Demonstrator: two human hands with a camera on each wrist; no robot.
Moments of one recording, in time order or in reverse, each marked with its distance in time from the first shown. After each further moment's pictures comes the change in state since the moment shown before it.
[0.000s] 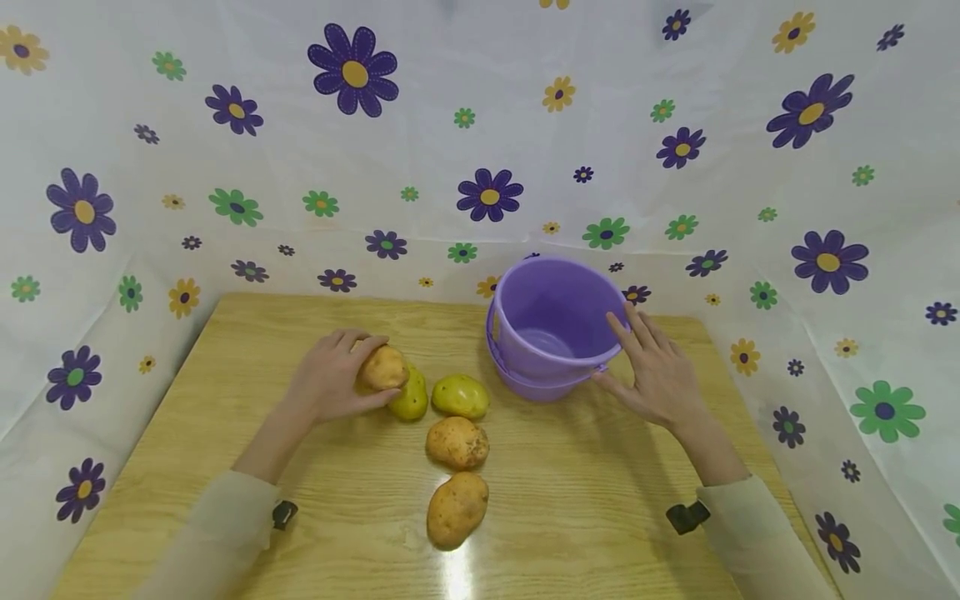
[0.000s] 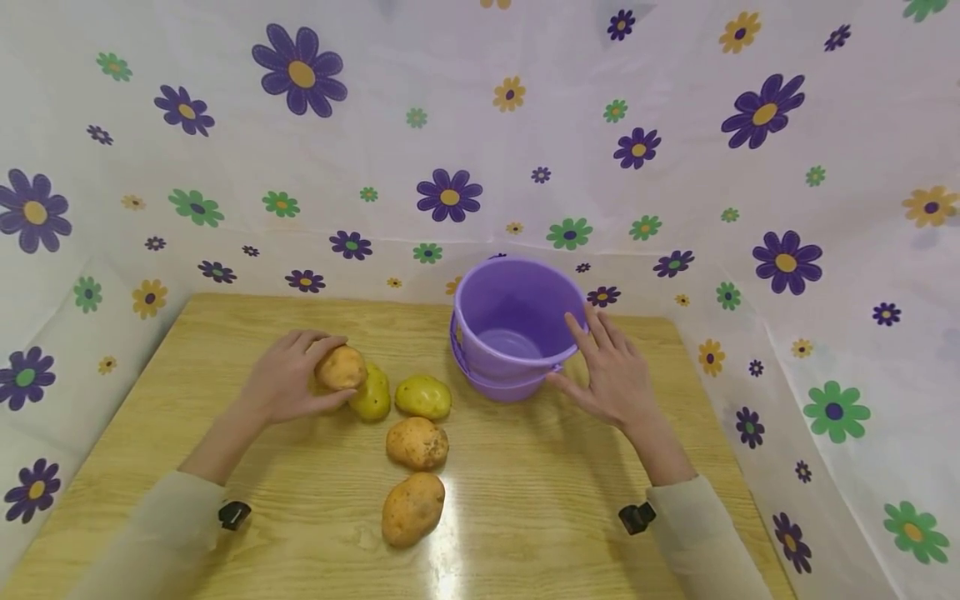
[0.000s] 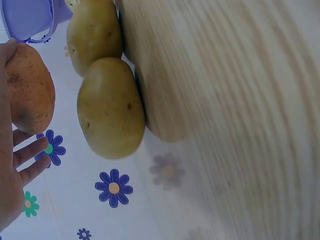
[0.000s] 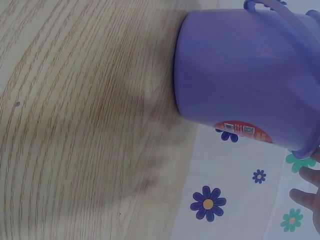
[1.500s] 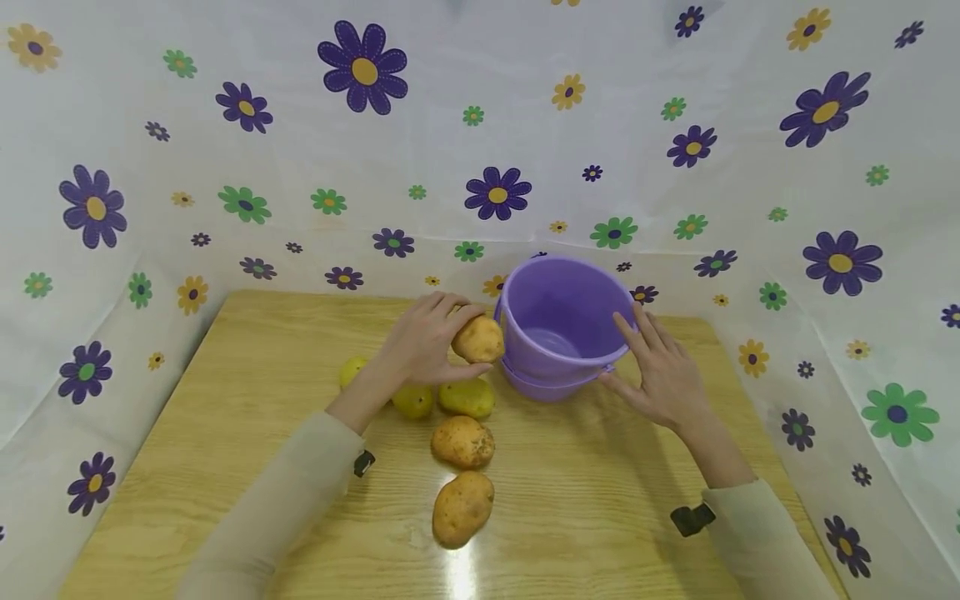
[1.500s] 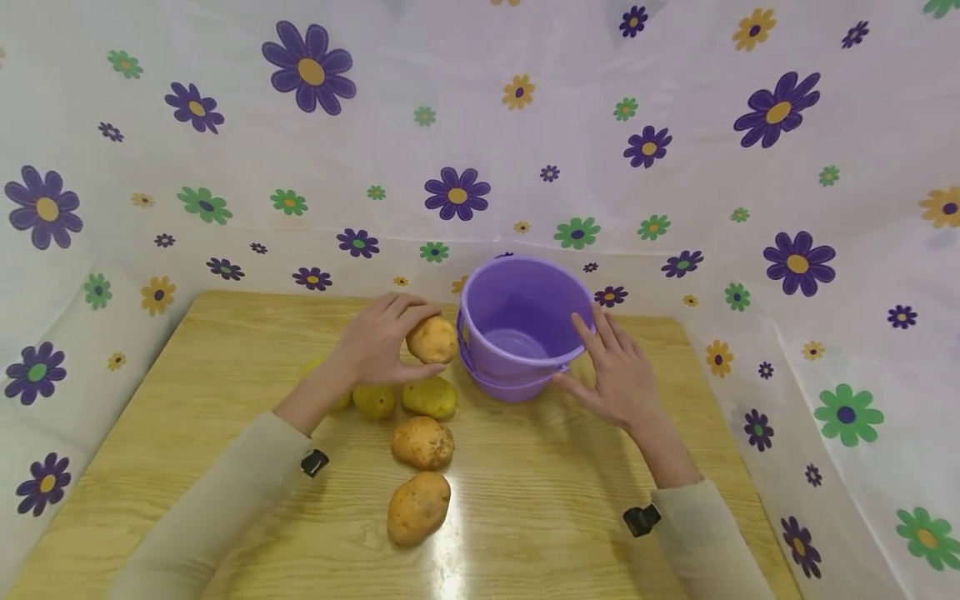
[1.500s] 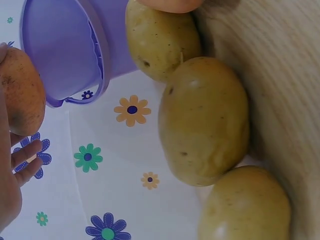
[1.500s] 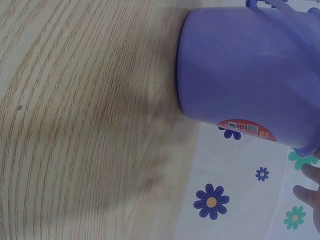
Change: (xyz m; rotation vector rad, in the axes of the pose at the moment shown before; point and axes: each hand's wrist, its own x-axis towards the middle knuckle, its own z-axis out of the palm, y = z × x) left_hand 0.098 0.076 0.002 -0.031 0.197 0.283; right_hand 0.000 0.000 0.005 0.035 0.030 -0.008
